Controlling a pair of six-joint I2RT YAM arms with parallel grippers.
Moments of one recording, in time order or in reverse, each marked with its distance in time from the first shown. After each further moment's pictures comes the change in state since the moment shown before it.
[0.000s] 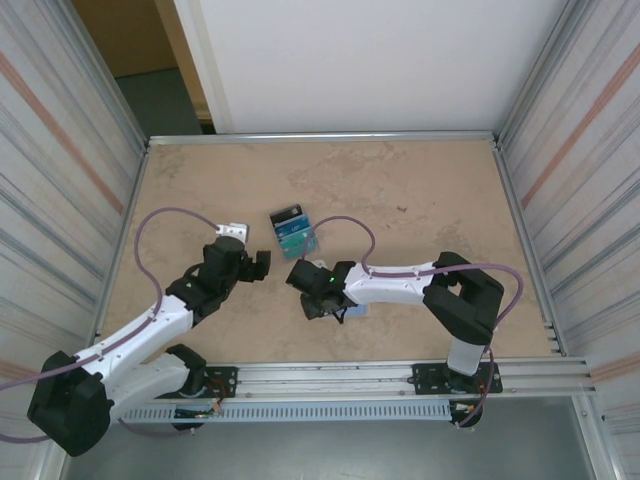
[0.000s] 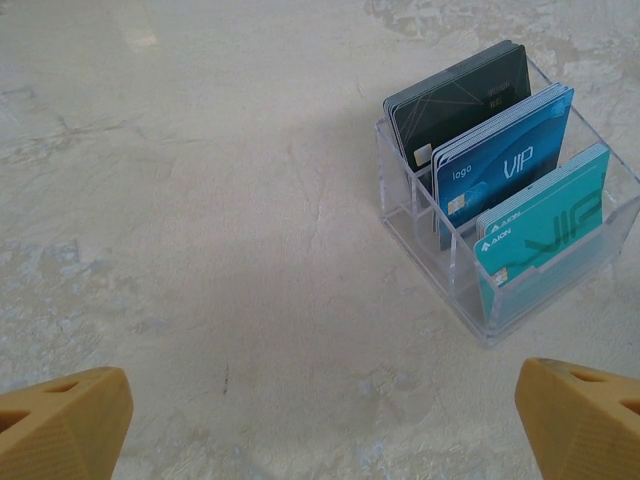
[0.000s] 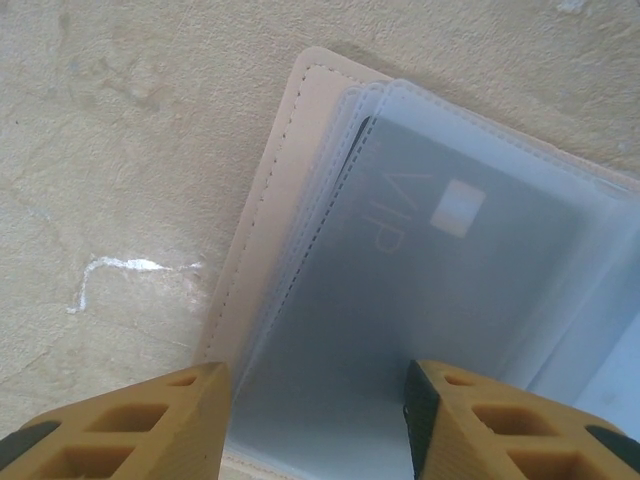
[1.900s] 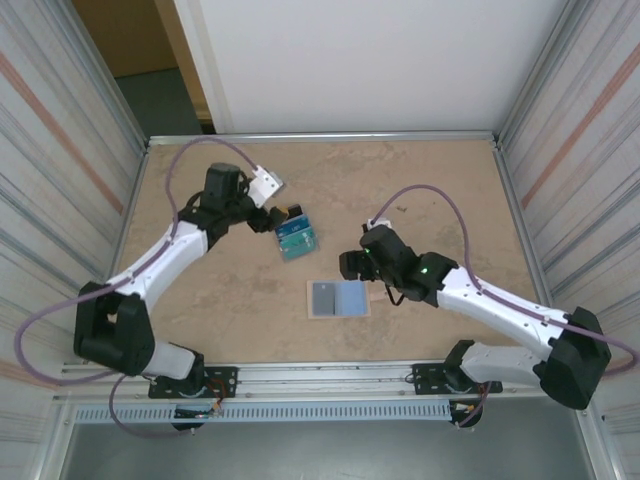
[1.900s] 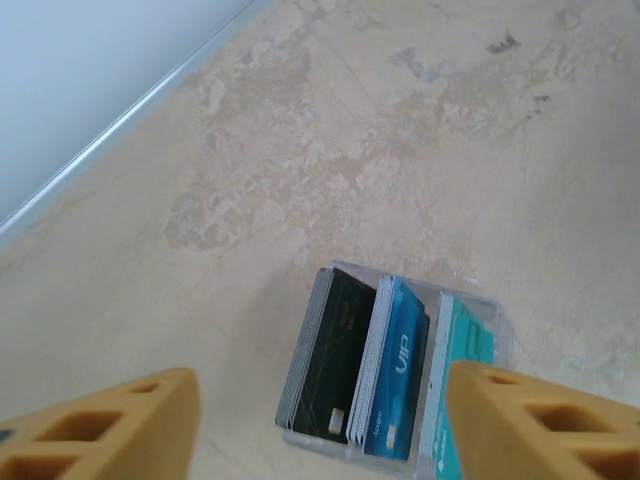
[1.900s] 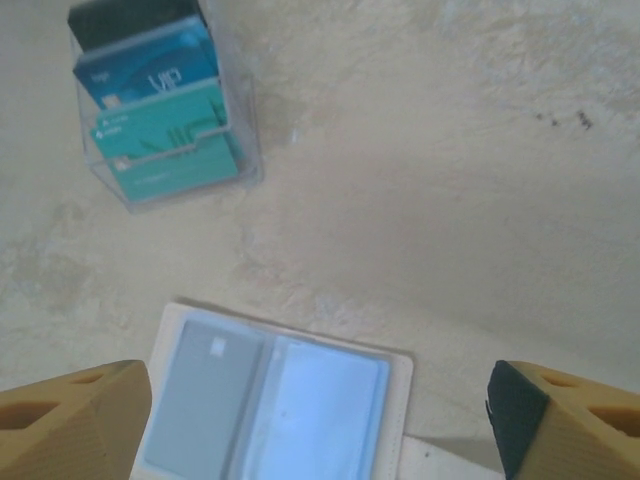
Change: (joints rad) left arm 0.209 0.422 0.502 -0.036 0.626 0.678; right arm -0.247 -0.614 -0.230 0.043 0.115 -0.112
